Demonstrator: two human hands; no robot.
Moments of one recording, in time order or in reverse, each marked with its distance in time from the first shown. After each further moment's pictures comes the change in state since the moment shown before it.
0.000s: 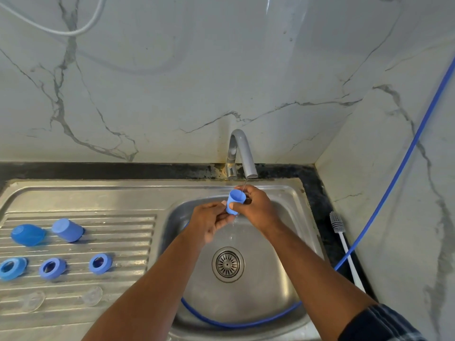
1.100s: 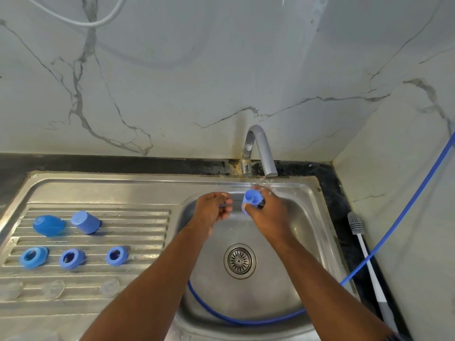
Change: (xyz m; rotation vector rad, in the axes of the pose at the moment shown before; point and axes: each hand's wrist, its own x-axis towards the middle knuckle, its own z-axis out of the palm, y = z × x) left_hand 0.006 0.014 -0.023 0.190 0.153 0.129; right_hand -0.025 -0.012 0.018 -0.087 0.230 -0.066
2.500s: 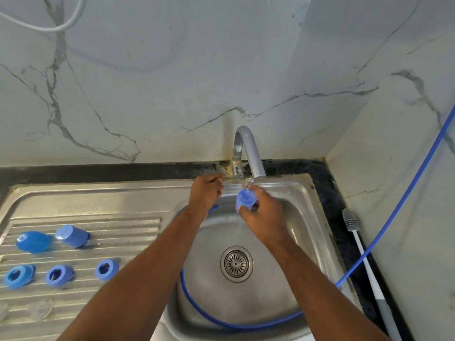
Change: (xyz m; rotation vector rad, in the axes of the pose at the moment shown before) left_hand 0.041 0.037 0.022 0.229 0.011 0.177; right_hand -0.001 -0.005 -0.012 0.019 -0.031 -0.075
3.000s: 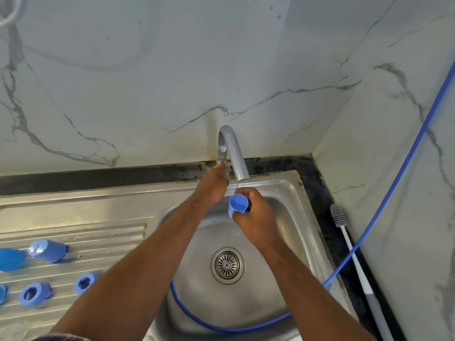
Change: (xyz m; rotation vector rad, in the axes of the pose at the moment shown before) left_hand 0.010 0.028 0.045 0.695 -0.206 0.231; right_hand 0.005 0.016 0.000 0.006 0.013 0.119
